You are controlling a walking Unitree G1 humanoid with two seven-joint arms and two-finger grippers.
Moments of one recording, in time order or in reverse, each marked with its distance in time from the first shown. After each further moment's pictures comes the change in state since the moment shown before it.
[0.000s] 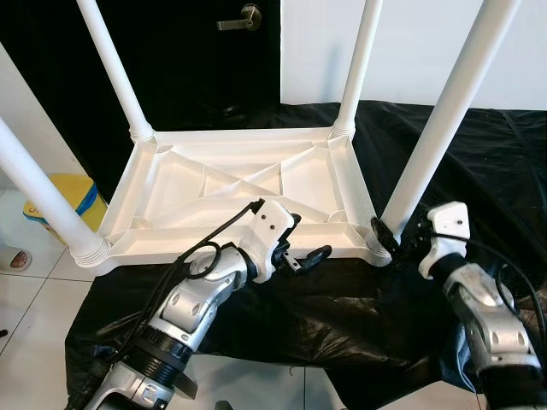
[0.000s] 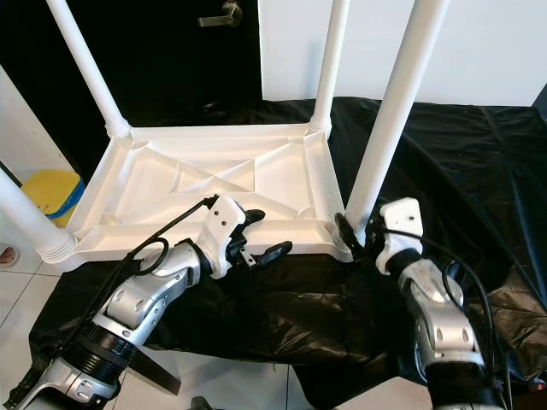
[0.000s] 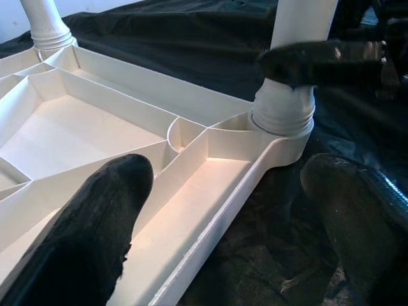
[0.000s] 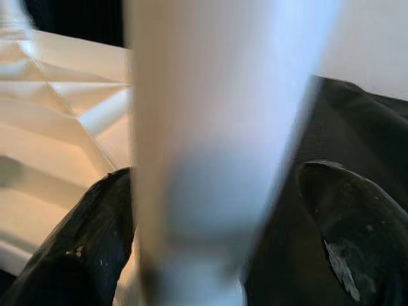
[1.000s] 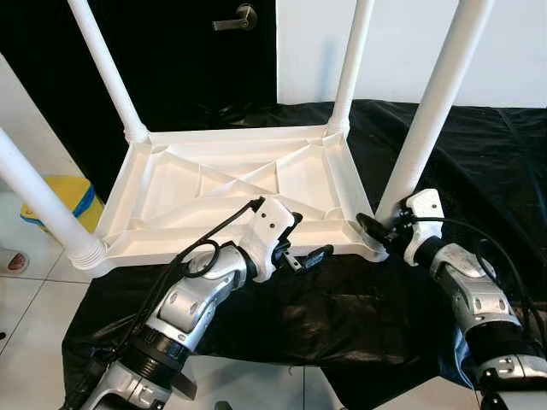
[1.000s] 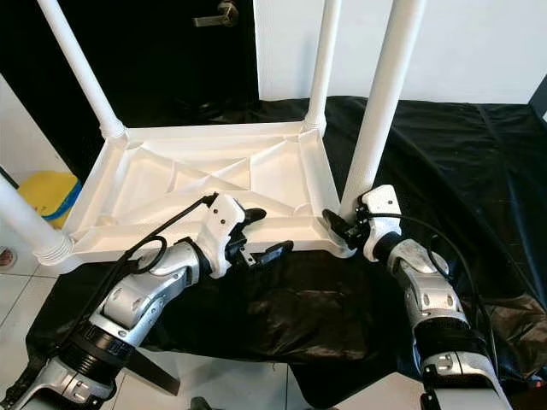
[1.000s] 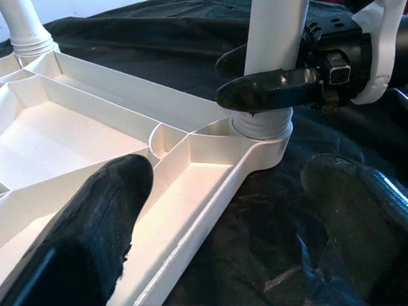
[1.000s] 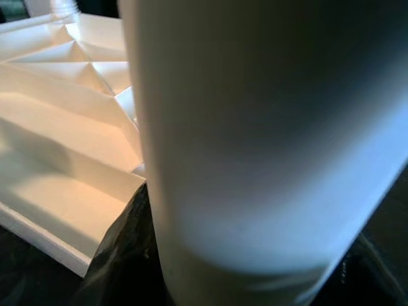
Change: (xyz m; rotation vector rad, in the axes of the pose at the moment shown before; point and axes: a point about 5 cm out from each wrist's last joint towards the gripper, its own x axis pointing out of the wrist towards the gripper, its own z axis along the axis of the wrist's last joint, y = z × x) left arm 0.000 -0.004 0.005 -0.005 -0.010 -0.025; right arm 0.024 -0.004 -0.017 0.069 0.052 0.103
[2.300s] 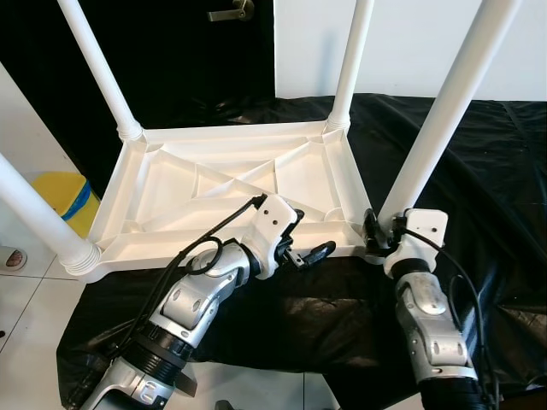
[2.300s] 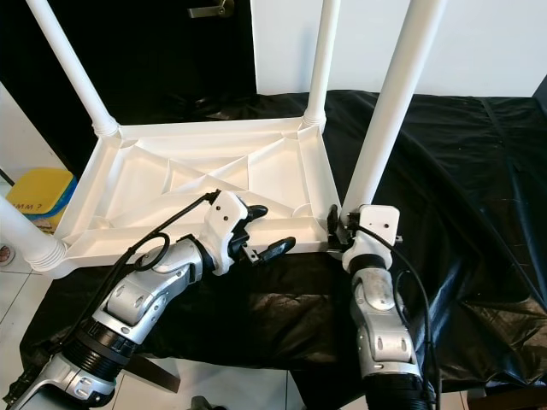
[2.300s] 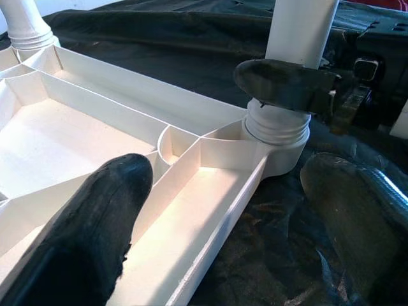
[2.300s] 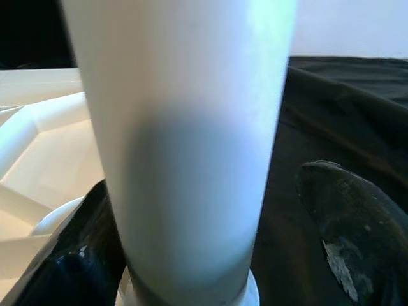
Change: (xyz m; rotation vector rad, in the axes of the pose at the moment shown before) left arm 0.003 0.001 0.002 0.002 -0.003 -0.005; right arm -0.019 0.044 0.011 0.086 -0.098 -0.584
